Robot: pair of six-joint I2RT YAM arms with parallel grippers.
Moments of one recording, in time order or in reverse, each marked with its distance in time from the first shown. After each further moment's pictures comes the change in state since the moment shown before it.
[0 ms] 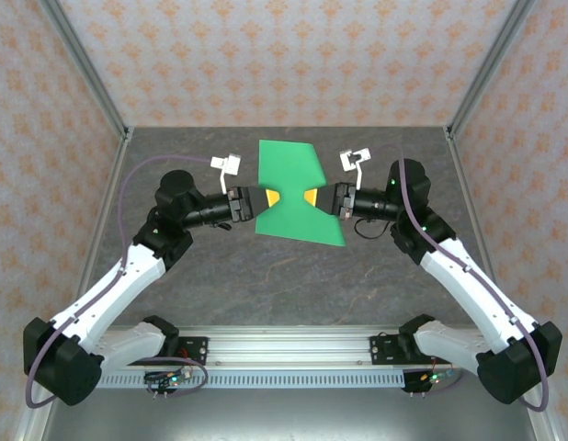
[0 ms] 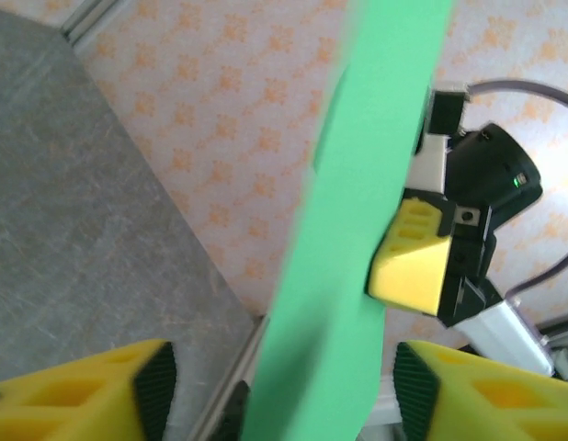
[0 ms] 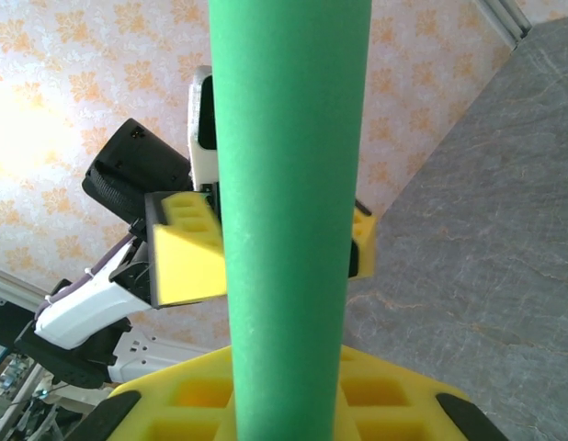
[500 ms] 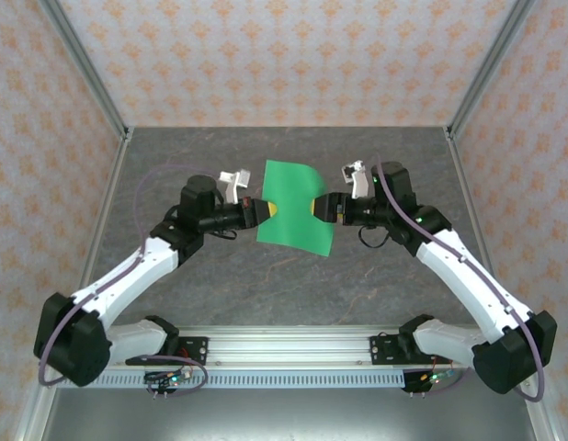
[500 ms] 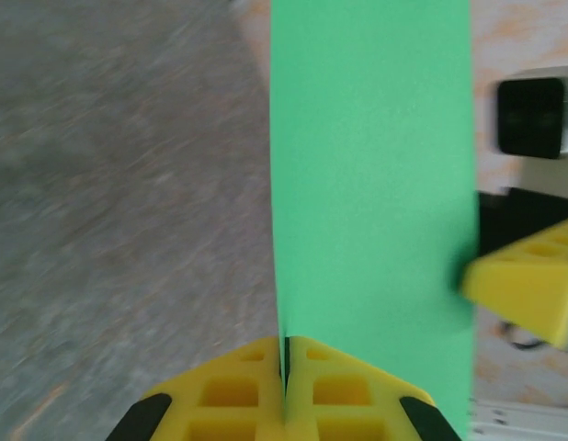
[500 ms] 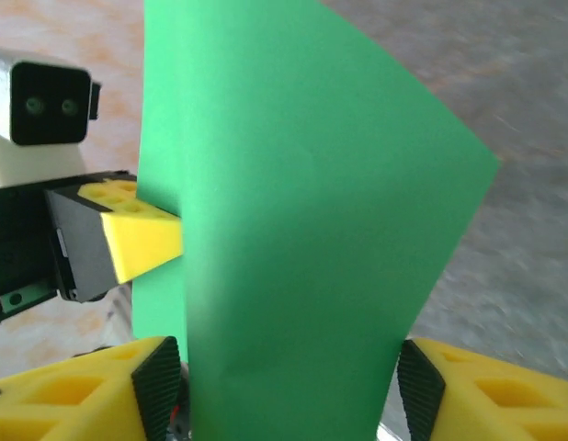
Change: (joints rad) left arm 0.000 0.133 -0.077 -0.157 -0.177 0.154; right arm 0.000 0.068 0.056 -0.496 0.381 -0.253
